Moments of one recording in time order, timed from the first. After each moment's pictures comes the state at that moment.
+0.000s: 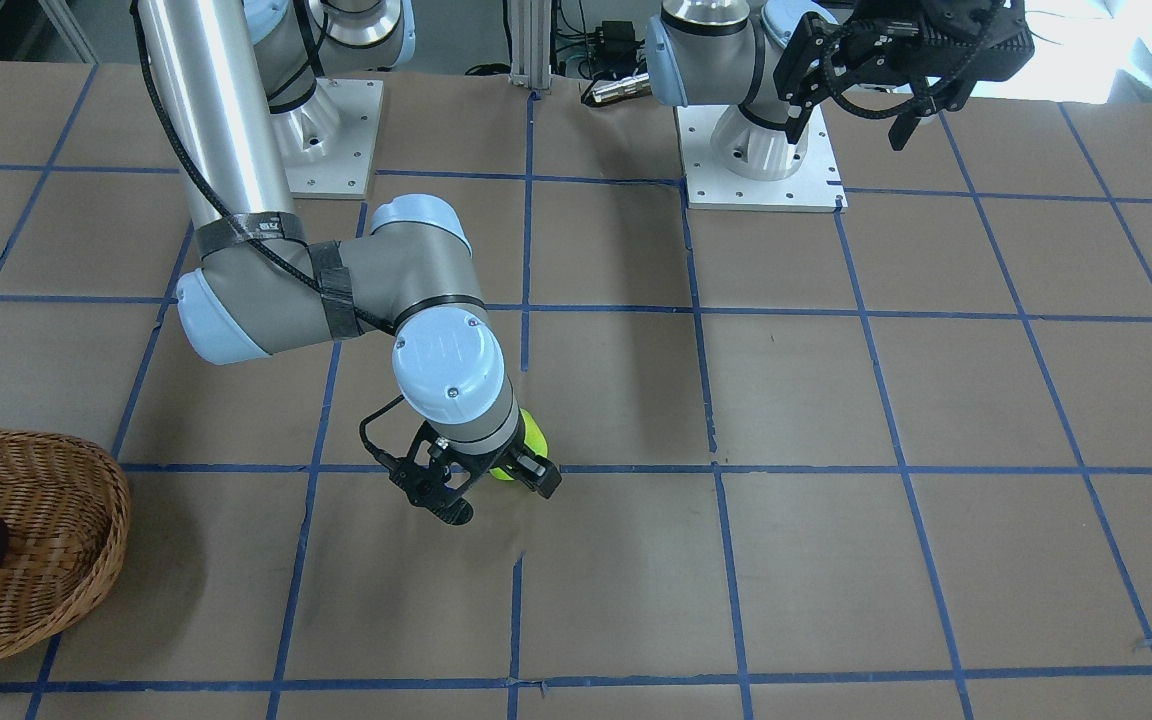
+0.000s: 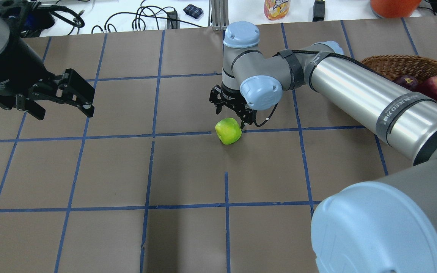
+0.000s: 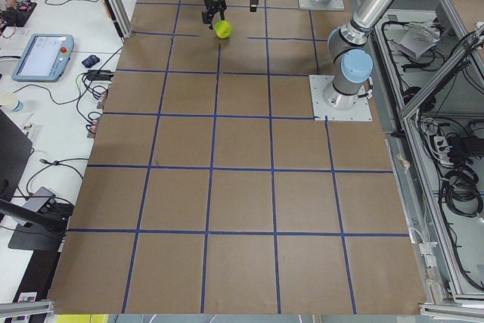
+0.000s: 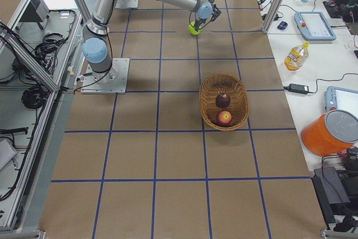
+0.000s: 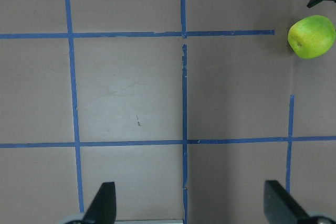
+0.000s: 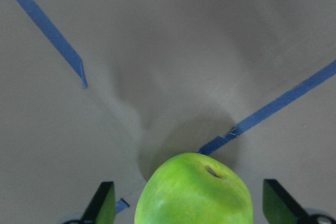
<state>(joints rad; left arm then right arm) -1.48 -1.37 -1.59 -1.75 1.54 0.09 1.87 -1.00 1.51 -1.99 -1.42 0.94</state>
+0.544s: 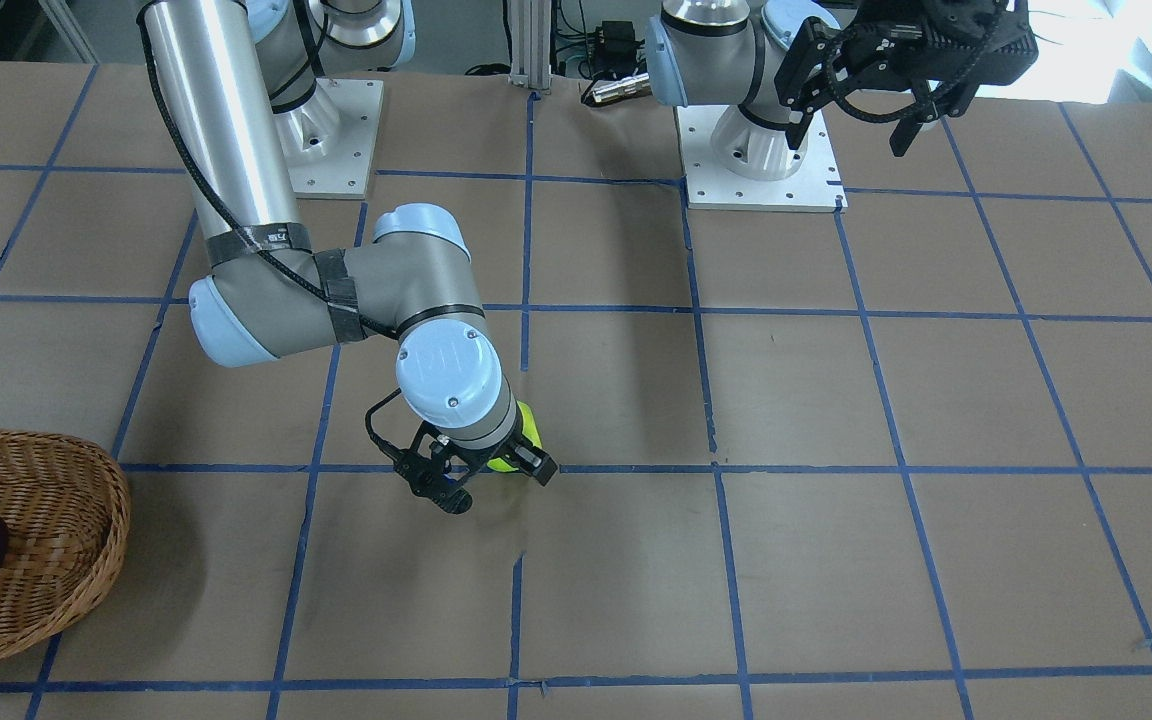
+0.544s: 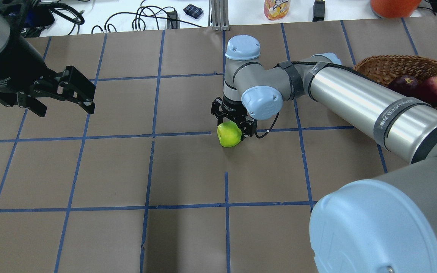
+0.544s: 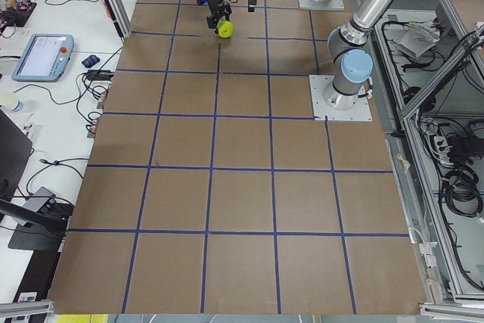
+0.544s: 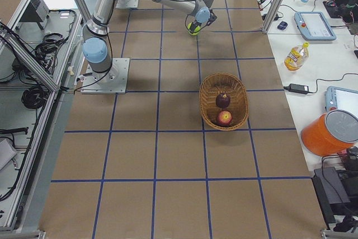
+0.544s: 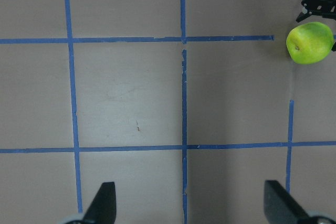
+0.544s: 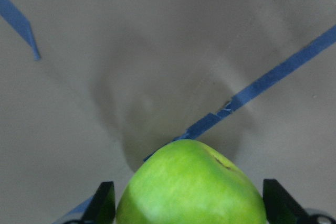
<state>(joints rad) -1.48 -1.37 -1.59 -1.73 1.54 0.09 1.87 -0.99 1.57 -1.99 -1.41 0.95</state>
